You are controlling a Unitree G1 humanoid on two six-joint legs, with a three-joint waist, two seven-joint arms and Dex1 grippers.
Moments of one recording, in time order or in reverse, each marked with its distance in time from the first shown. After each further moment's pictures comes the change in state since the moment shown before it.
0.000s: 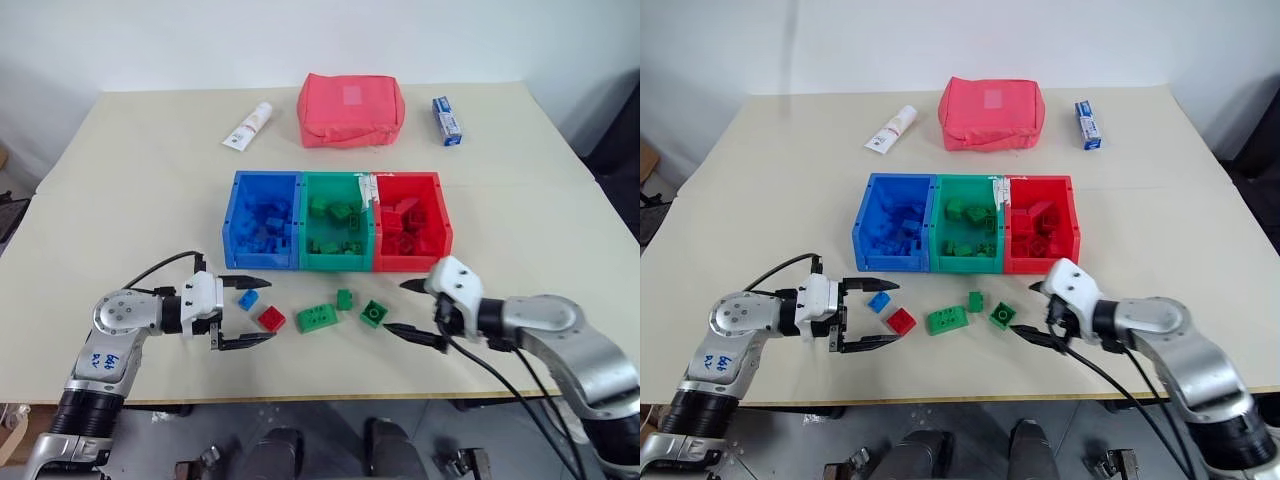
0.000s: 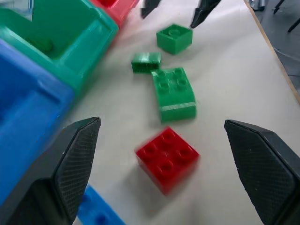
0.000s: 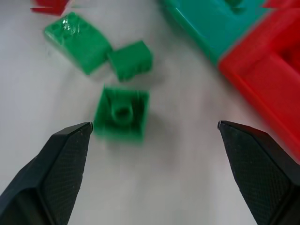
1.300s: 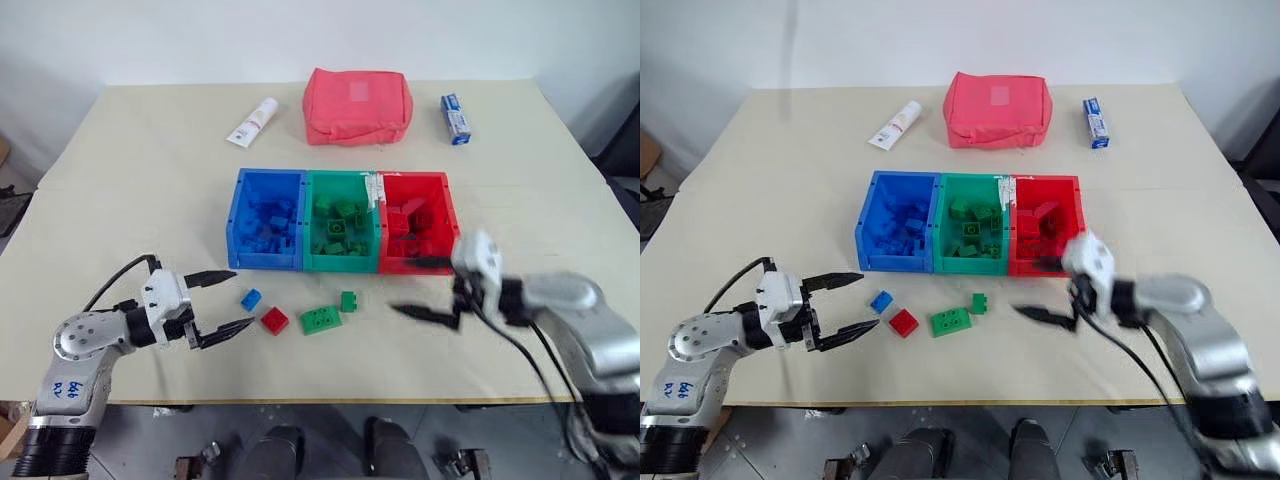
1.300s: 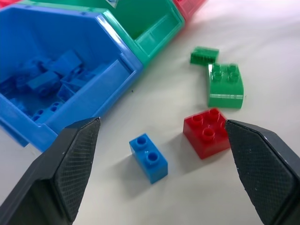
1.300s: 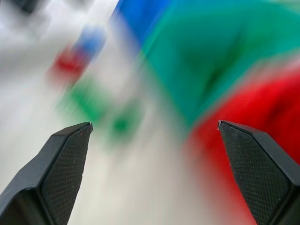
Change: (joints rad) left arm 0.129 0.014 0.158 -0.088 -0.053 0.045 0.131; right arm 0.100 -0.036 -0.227 0.144 0.126 -0.276 0.277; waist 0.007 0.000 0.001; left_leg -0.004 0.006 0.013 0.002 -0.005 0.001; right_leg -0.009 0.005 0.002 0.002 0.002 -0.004
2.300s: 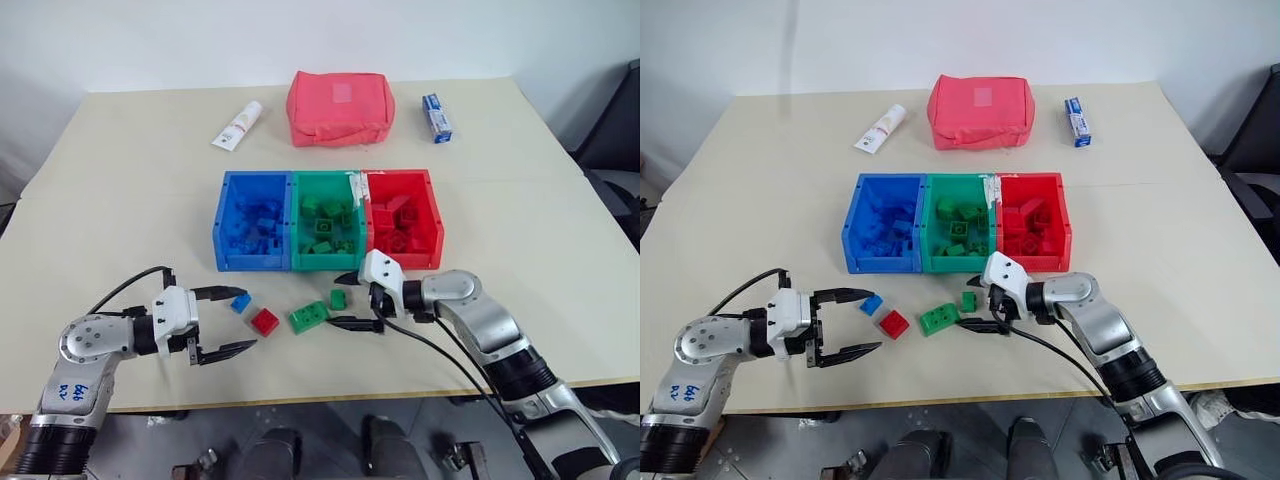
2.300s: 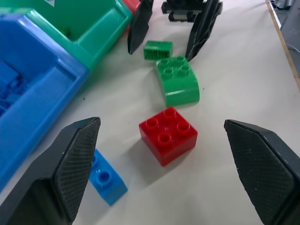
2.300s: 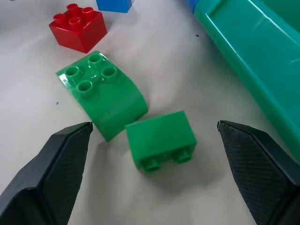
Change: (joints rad) left arm 0.030 0.027 -0.030 -0.020 0.013 -0.038 -0.064; right arm -0.377 0.298 0.417 0.336 -0.263 -0.070 -0.069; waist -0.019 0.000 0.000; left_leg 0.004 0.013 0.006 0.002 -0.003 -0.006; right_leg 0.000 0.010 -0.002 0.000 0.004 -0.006
